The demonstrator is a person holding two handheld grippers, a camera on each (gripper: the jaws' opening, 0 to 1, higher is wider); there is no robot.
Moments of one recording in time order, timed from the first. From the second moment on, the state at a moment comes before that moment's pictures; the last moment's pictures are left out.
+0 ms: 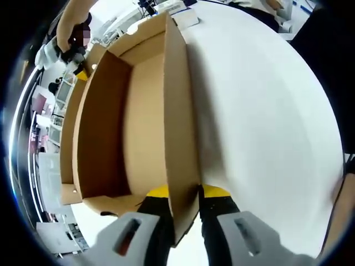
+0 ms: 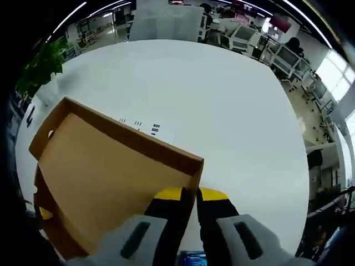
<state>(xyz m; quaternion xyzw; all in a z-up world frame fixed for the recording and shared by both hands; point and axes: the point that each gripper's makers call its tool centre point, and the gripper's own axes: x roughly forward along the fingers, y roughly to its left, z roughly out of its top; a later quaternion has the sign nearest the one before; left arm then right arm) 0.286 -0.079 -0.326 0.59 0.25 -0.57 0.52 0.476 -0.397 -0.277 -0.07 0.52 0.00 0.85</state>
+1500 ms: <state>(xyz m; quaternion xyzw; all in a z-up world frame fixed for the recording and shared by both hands) 0.286 -0.079 -0.326 0.59 0.25 -0.57 0.51 0.462 -0.396 -0.235 -0.08 0.47 0.00 0.88</state>
